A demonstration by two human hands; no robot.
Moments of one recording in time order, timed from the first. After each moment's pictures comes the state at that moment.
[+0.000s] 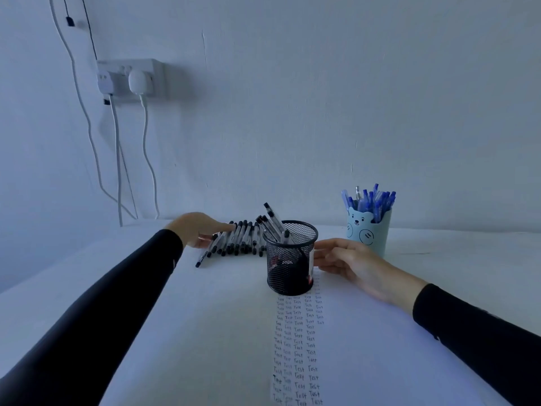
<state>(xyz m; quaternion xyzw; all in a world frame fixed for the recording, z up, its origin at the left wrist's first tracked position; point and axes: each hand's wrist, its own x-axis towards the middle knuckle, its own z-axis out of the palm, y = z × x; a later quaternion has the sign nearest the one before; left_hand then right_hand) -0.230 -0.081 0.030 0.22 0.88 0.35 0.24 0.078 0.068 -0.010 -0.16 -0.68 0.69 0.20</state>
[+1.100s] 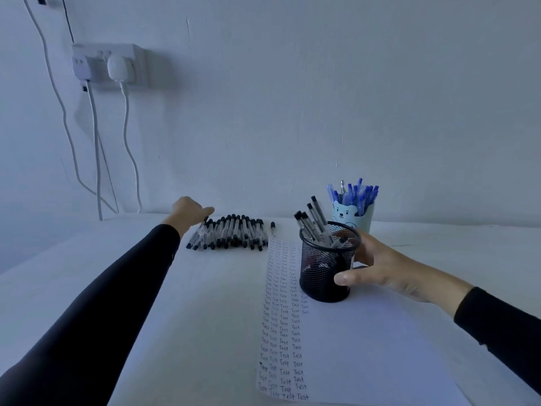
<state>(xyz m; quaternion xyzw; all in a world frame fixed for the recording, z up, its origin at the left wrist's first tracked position) -0.224 -0.071 0.033 0.28 0.90 0.33 0.03 0.152 0.074 0.006 -0.12 -0.85 0.49 0.14</state>
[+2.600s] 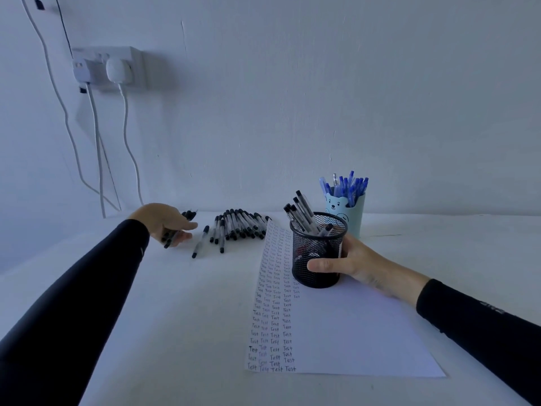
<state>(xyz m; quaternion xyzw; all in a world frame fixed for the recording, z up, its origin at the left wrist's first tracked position) -0.230 -0.116 0.040 0.19 0.86 0.33 0.33 0.138 0.044 -0.001 -0.09 -0.82 0.54 0.18</state>
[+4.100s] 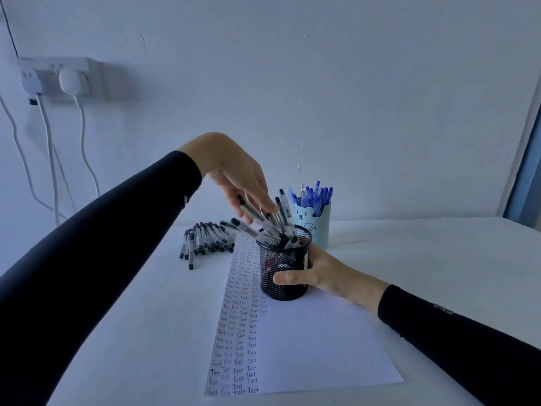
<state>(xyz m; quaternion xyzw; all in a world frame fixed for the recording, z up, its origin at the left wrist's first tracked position) -0.040 -0.022 0.180 0.57 0.75 -0.01 0.32 0.138 0.051 -0.005 -0.10 -0.82 0.53 0.18</state>
